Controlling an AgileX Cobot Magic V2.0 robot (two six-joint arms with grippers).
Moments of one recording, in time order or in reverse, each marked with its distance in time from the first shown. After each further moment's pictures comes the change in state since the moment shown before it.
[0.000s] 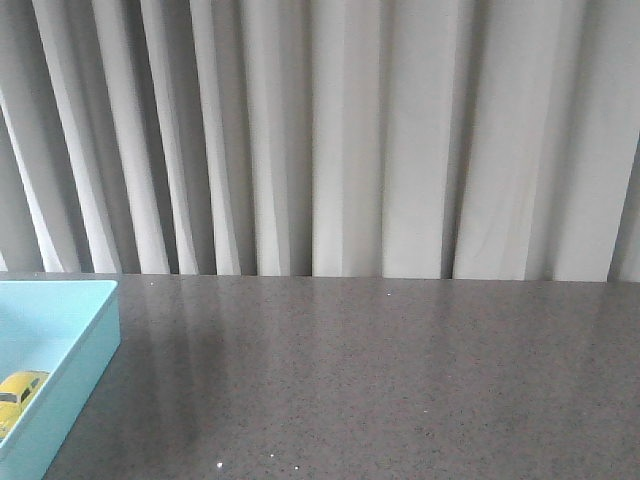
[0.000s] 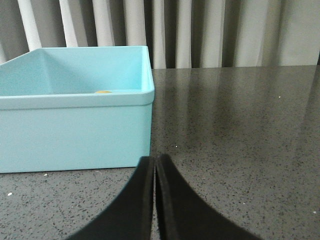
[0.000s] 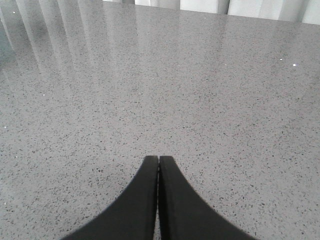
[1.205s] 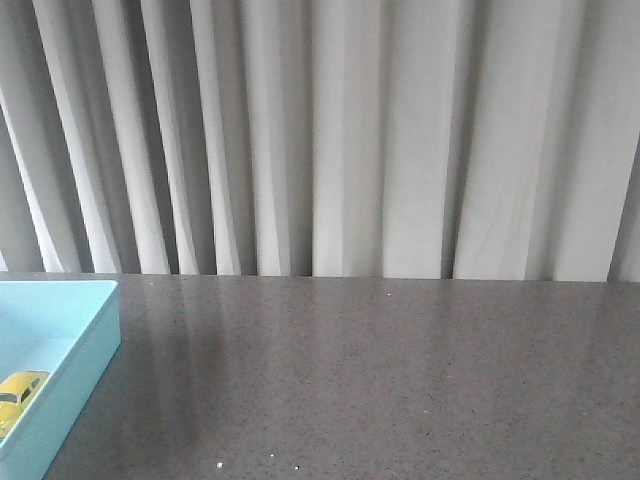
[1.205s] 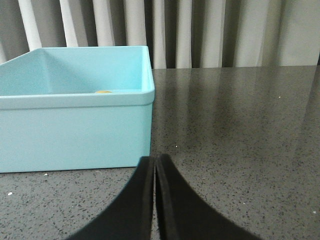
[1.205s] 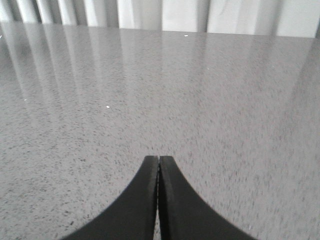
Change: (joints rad) left arm 0.000 0.000 0.000 0.000 0.001 -0.001; right arm 0.000 -0.353 0.372 -0.007 -0.209 0.063
